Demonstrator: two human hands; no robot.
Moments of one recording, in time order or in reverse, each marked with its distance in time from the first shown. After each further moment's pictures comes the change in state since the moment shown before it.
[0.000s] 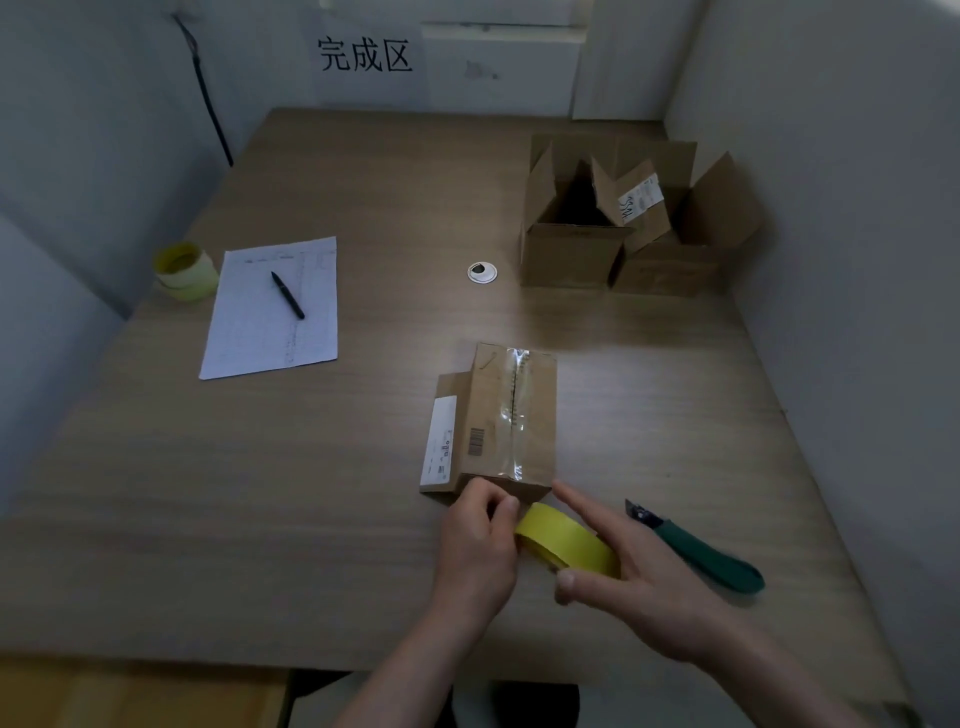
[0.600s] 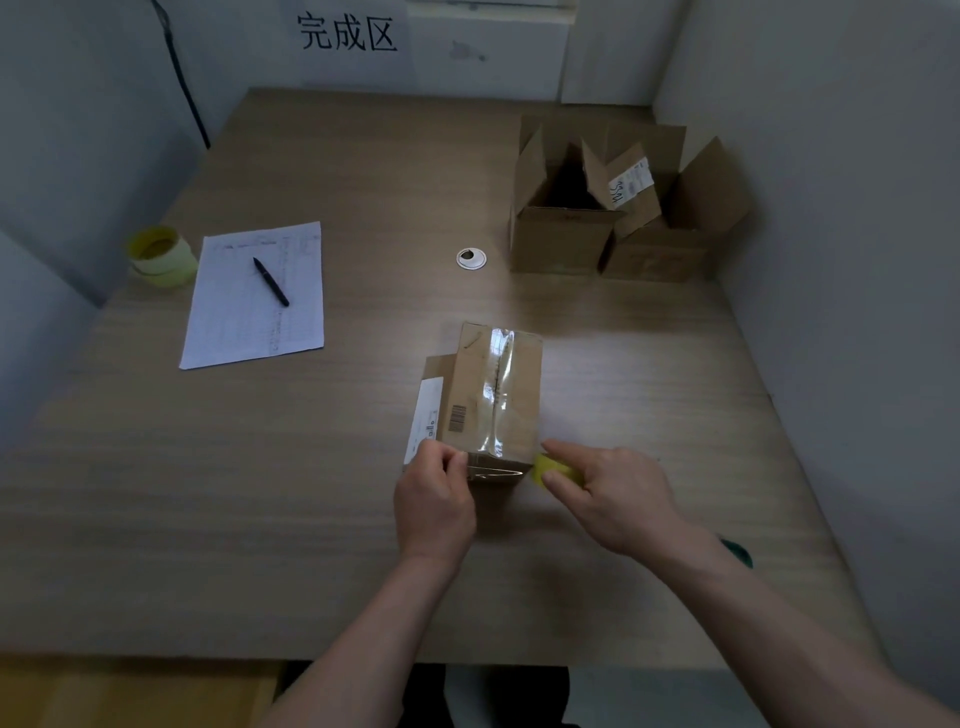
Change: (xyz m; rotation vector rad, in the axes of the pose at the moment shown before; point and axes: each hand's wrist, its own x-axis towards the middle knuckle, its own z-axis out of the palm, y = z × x) left_hand 0.034 -0.020 -0.011 0.141 0.247 0.038; right_hand 0.061 0.019 -0.017 -0.980 0.386 -0.024
